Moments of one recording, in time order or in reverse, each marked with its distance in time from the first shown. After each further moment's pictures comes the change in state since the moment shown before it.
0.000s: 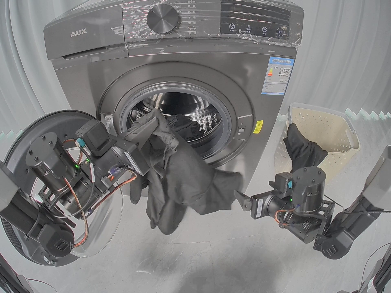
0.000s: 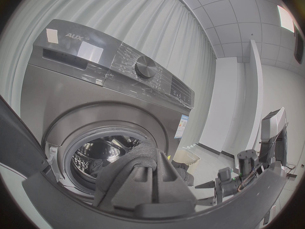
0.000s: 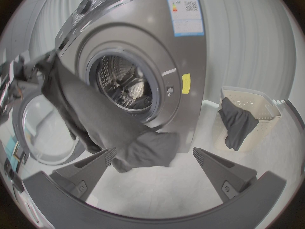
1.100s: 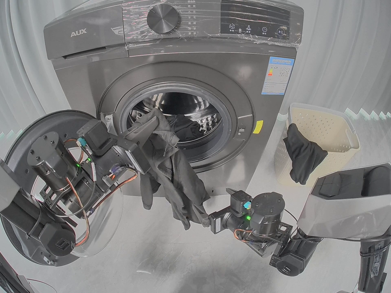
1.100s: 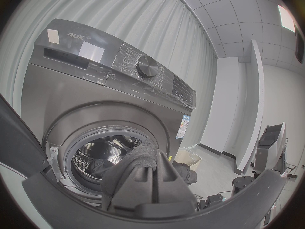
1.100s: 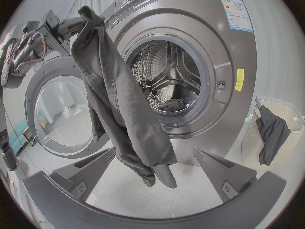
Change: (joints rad) left arm 0.000 0.009 -0.009 0.000 0.013 -0.001; right arm 0.119 0.344 -0.124 -0.375 0.086 -0.131
